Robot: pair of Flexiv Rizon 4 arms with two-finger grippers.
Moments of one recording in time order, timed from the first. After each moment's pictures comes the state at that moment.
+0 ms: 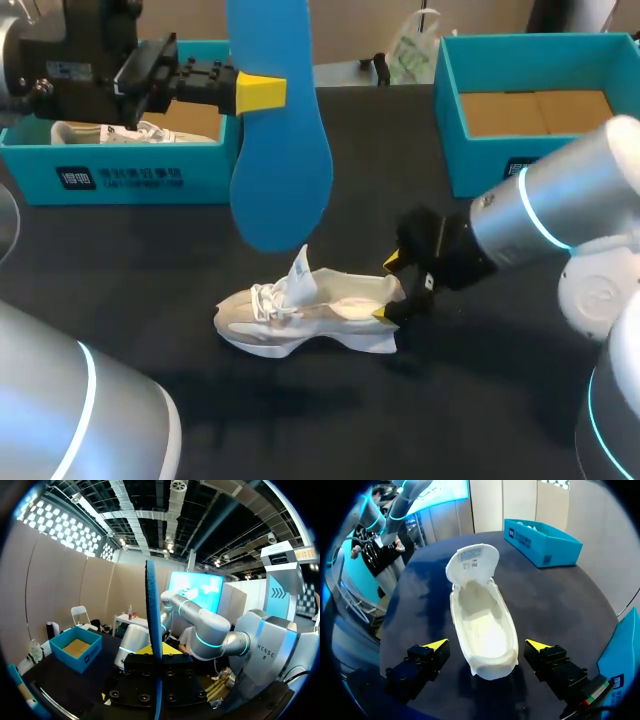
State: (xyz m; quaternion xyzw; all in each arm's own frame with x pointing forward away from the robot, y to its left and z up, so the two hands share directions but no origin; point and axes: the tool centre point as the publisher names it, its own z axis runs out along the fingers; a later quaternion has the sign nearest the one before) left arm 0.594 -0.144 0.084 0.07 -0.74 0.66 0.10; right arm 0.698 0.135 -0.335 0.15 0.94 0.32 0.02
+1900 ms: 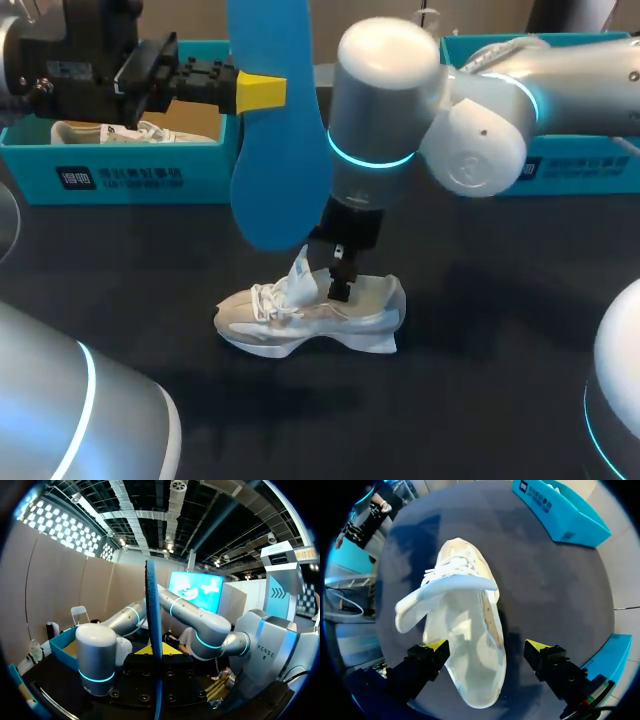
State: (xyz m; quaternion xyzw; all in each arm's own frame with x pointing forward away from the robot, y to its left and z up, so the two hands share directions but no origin) left arm 0.594 -0.145 0.084 0.07 -0.74 0.66 0.10; right arm 0.729 0.187 -0.338 0.12 0.99 0.05 0.00
